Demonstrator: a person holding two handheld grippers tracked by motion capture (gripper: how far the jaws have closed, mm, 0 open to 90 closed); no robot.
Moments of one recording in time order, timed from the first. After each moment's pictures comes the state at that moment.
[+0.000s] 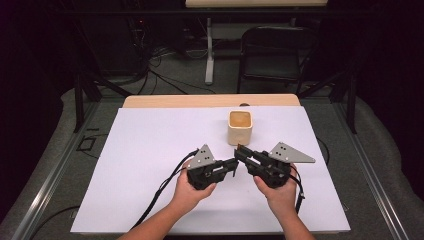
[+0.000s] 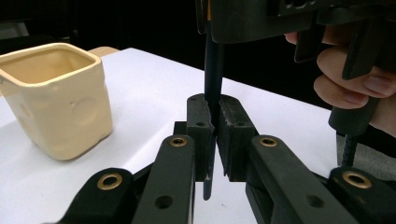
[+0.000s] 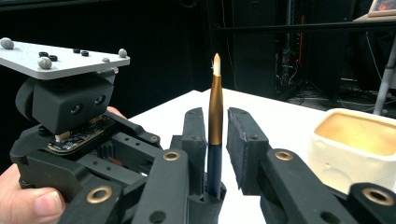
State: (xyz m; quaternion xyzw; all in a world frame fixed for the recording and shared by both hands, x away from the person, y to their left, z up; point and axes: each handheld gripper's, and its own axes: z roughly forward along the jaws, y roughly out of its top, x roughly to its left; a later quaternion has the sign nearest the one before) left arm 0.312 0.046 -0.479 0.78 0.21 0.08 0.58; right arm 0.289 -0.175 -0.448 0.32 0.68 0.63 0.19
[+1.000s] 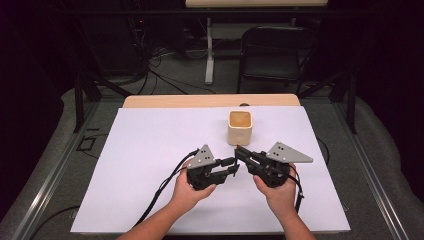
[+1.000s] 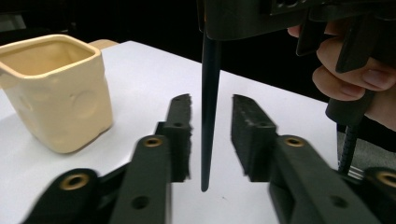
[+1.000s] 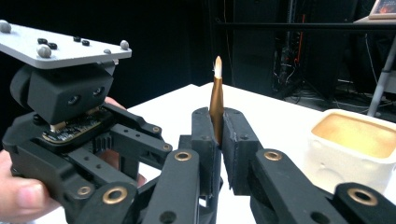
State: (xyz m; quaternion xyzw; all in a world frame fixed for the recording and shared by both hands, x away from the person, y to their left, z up) left arm 0.313 0.048 -0.479 0.79 0.22 0.08 0.57; right arm 0.290 -0.173 -0.449 0.31 0.69 0.62 0.20
